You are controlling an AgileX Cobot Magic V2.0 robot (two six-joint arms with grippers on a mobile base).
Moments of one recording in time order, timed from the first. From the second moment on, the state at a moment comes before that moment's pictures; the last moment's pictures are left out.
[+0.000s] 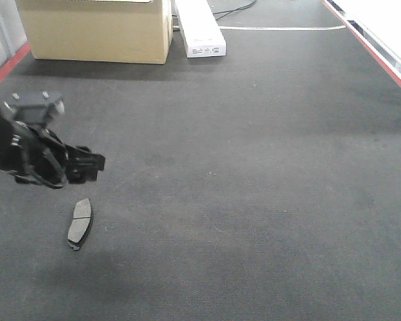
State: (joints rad) left arm -0.24 1.53 -1.16 -0.10 0.69 -0.08; right arm 0.09 0.36 -0.42 0.05 0.32 -0.05
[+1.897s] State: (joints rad) left arm -0.26 0.30 -0.35 0.06 0.35 -0.08; right arm 0.09 0.36 -0.42 0.06 0.32 -0.04
